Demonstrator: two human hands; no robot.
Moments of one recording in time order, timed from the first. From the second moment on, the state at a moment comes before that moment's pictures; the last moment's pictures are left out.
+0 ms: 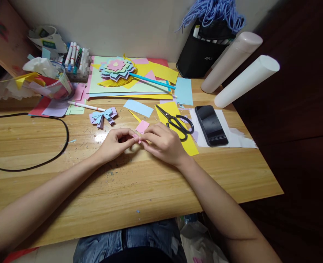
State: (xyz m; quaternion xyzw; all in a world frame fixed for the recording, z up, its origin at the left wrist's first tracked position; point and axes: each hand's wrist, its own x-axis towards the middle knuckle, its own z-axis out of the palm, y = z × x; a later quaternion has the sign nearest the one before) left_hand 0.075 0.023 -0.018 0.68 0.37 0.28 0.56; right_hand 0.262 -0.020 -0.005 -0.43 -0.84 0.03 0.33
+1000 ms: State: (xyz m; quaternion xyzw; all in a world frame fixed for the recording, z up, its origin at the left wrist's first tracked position) left_hand 0.076 0.024 -0.022 0.73 0.39 0.26 0.51; right_hand 0.260 -0.013 -0.004 -0.53 -0.56 0.56 0.32
